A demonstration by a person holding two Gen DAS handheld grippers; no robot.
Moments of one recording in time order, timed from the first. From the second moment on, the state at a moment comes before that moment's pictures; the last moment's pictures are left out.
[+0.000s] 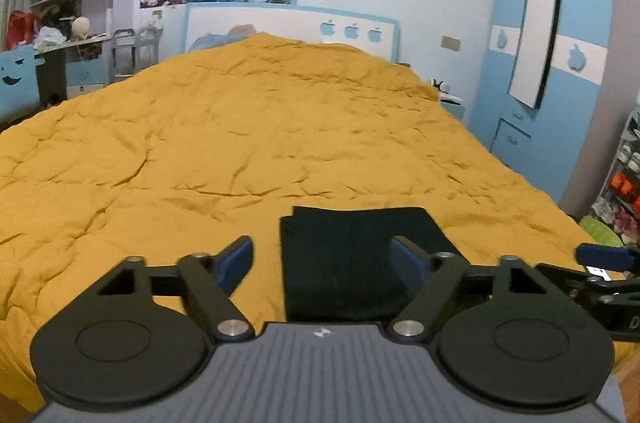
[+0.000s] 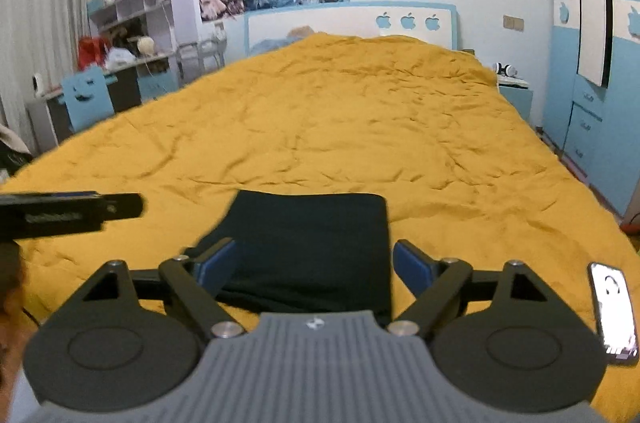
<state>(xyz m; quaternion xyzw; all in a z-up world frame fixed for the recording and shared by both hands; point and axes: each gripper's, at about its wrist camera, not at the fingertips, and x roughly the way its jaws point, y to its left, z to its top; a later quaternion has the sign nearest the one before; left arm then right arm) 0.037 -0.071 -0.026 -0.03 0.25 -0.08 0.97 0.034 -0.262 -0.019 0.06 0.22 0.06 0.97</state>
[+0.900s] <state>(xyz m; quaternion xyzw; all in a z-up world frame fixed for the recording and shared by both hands) -0.003 -0.082 -0.069 0.02 0.34 -0.04 0.94 -0.005 -0.217 -0.072 0.03 0.30 0.06 0.95</state>
